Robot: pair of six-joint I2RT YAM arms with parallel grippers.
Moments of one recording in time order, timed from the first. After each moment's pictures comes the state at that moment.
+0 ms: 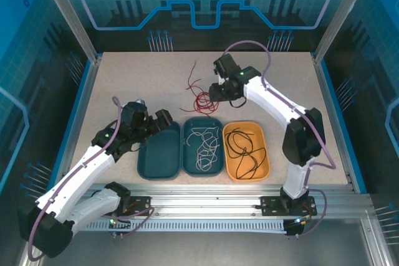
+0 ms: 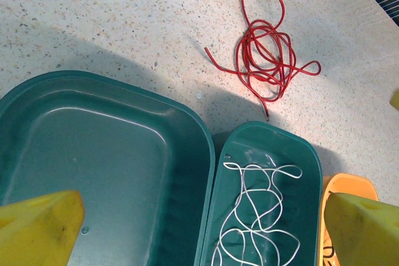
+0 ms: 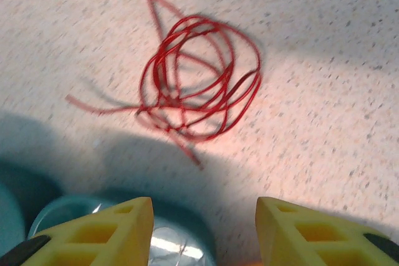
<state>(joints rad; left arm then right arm) -0.41 0.93 0.78 -0.61 -0.03 -0.90 0.52 1.90 1.71 -0.88 -0.01 0.37</state>
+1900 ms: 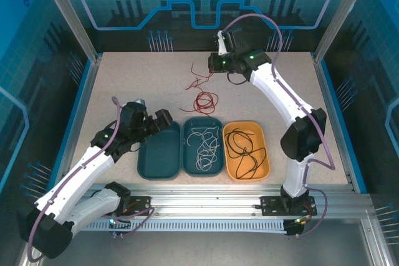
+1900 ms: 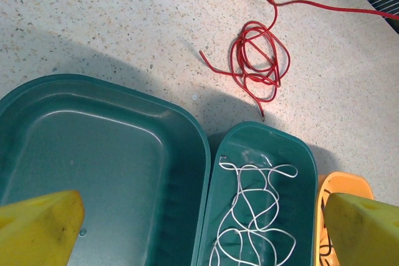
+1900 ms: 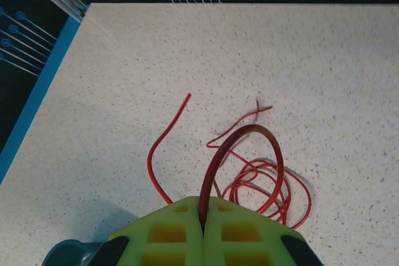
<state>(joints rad) -0.41 0.92 0.78 -0.60 -0.02 -0.89 0.49 1.90 1.97 -0.75 -0.12 0.35</state>
